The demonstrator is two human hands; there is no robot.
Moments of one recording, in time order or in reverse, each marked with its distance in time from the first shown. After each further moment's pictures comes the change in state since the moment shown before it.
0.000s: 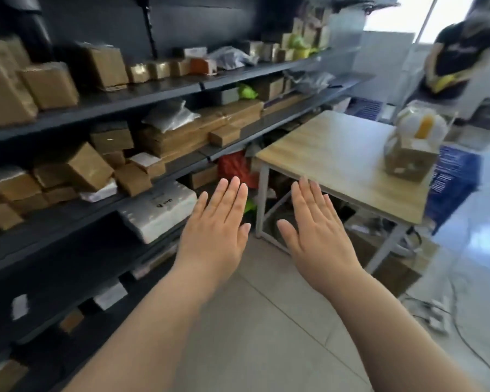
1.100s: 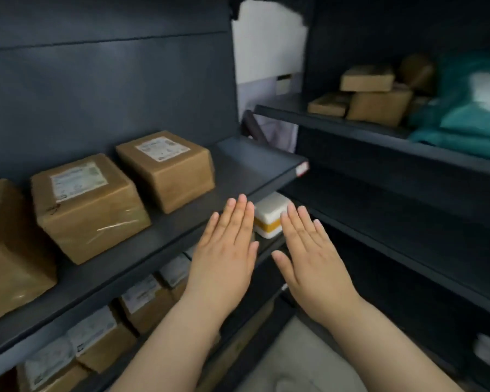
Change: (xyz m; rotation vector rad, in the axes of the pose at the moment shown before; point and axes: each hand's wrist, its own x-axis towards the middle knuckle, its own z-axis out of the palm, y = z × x) left_hand -0.719 -0.395 -0.247 0.717 0.087 -1.481; right_hand -0.241 -0.856 0.123 0.634 -0.164 -1.583
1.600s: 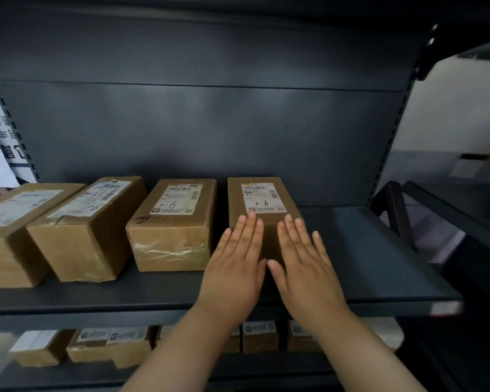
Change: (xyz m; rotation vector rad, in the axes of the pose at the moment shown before) left_hand 0.074 -0.084 0.033 0.313 0.103 -0.565; right_hand 0.208 -0.027 0.082 0.192 0.077 -0.548
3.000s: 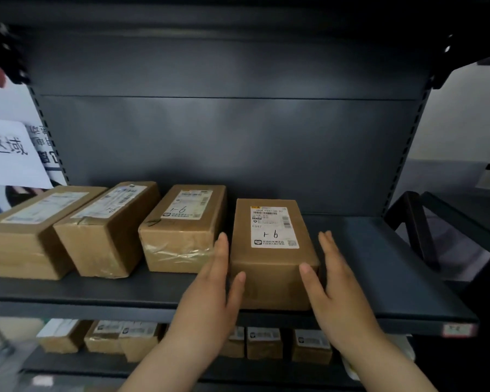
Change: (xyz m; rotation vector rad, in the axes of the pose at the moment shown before) left_hand -0.030 0.012 -0.079 -0.564 -0.185 -0.487; right_hand -0.013 0.021 -0.056 0.796 -0.227 0.331
